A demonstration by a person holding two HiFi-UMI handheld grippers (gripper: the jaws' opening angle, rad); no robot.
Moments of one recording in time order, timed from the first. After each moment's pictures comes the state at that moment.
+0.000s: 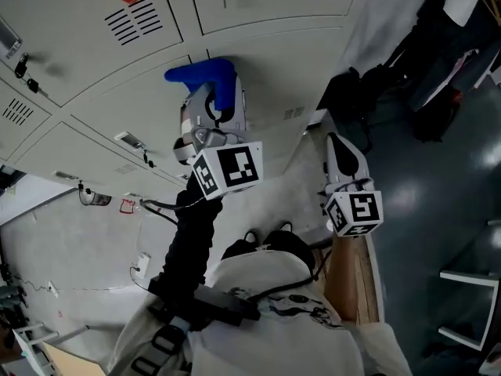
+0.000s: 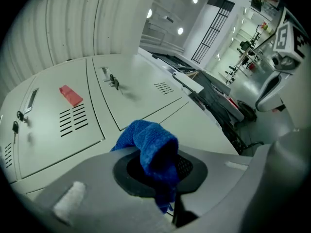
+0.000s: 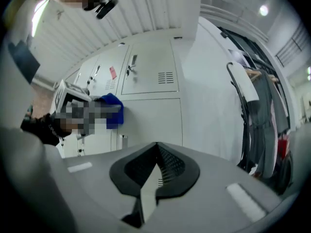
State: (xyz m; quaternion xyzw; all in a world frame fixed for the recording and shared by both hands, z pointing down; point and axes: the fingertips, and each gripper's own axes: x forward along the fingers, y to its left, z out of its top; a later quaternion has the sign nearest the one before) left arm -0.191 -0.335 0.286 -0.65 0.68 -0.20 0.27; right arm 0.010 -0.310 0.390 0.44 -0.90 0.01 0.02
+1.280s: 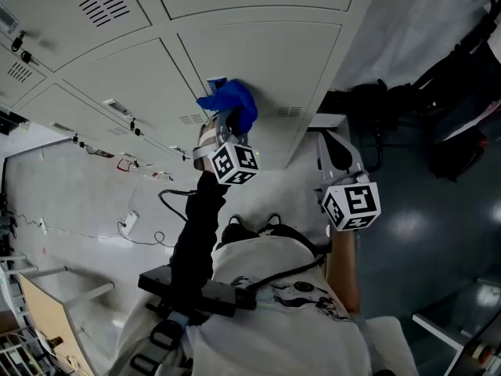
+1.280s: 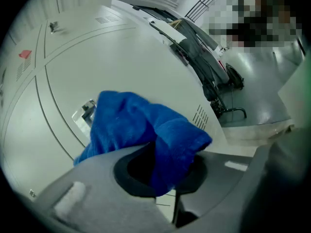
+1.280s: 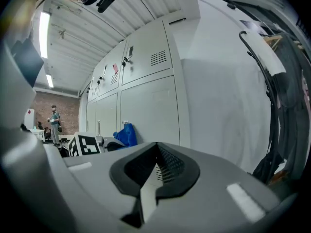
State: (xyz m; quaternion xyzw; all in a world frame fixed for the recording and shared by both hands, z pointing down) left arm -0.165 -0.375 0.524 -0.61 0.67 -0.40 0.10; right arm 0.035 -0.372 0.437 0.29 -0.95 0.04 0.06
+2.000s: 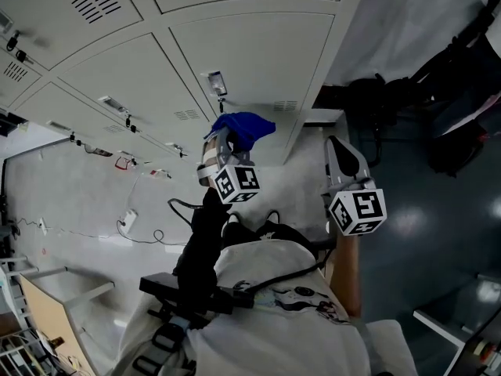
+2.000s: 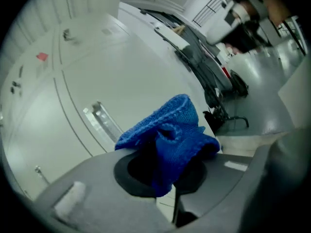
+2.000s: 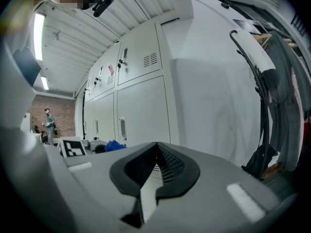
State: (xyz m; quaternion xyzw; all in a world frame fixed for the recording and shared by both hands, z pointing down) left arm -0.131 -0.337 0.541 -0.61 0.70 -0.36 0.10; right arm 0.075 -0.367 0.455 0.31 -0.94 0.07 0.06
